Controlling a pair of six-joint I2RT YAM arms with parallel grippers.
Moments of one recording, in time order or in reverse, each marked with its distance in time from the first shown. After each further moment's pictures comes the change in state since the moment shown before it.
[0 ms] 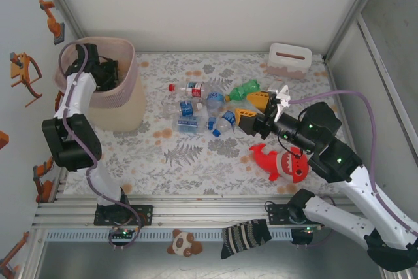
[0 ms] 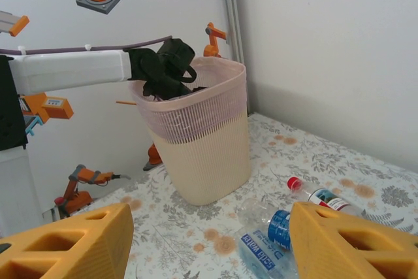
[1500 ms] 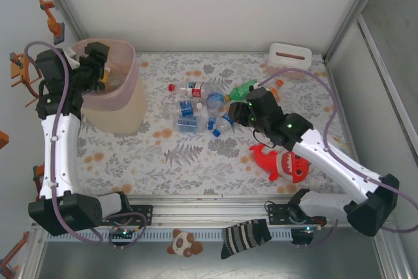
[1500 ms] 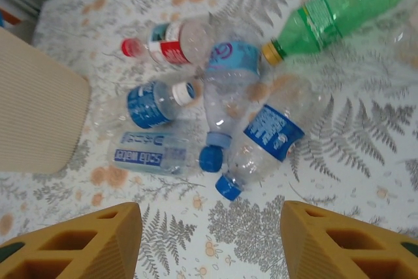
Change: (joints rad) left arm 0.035 -0.585 -0.215 0.224 0.253 0.414; right arm 0.000 0.427 0.064 -0.330 0.421 0.584
